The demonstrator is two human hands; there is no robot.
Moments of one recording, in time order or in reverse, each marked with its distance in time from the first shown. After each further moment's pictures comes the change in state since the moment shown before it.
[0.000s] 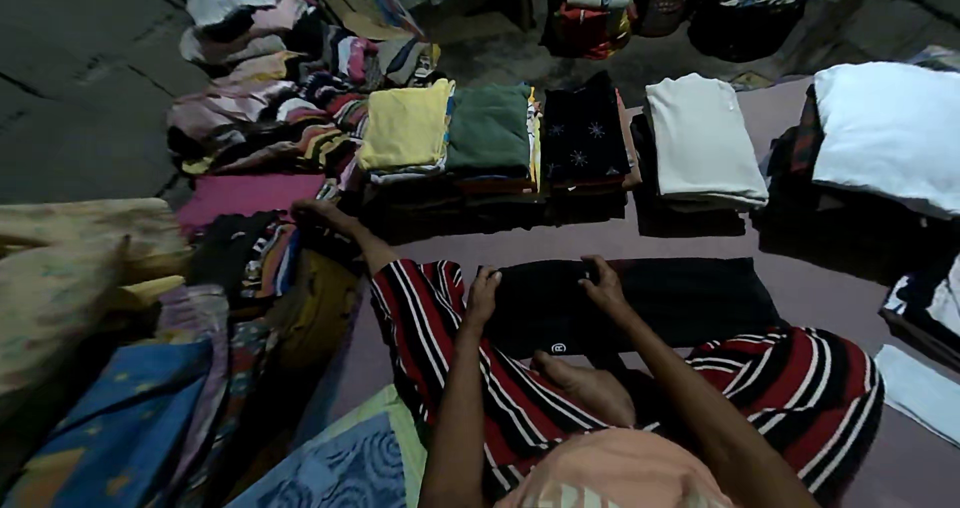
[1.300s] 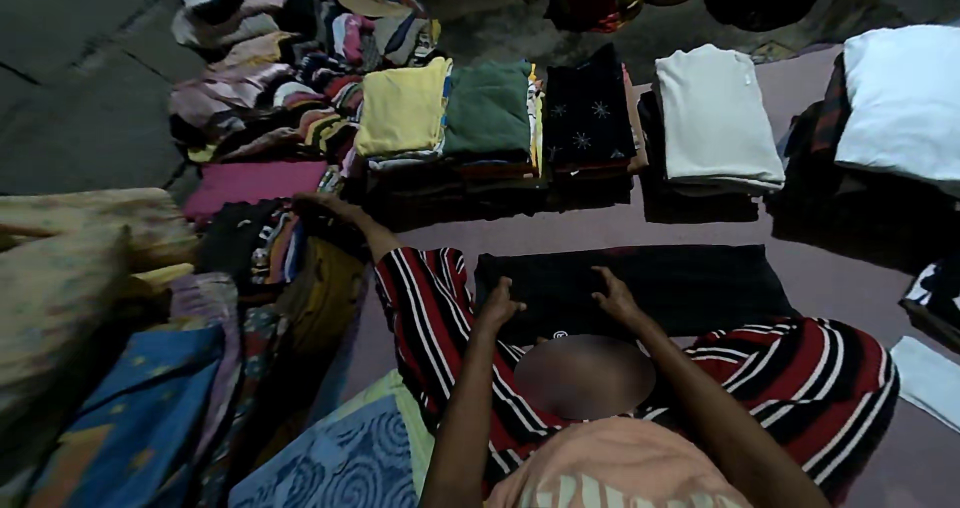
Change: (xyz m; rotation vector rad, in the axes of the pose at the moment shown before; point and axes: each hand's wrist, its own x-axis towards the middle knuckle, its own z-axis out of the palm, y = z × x) left_hand -0.017 0.011 0.026 0.404 -0.357 -0.505; right_hand -0.023 0.039 -0.007 -0.136 -0.236 0.144
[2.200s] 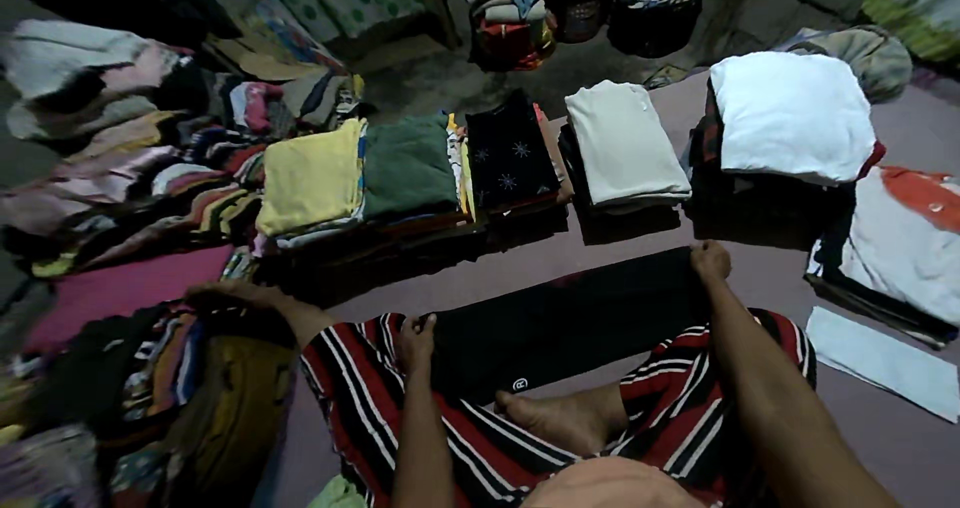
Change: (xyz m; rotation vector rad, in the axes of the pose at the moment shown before) left_hand 0.061 -0.022 -0.028 -0.175 0.591 -0.030; right_hand -0.017 0.124 -0.235 -0.106 0.717 0.655
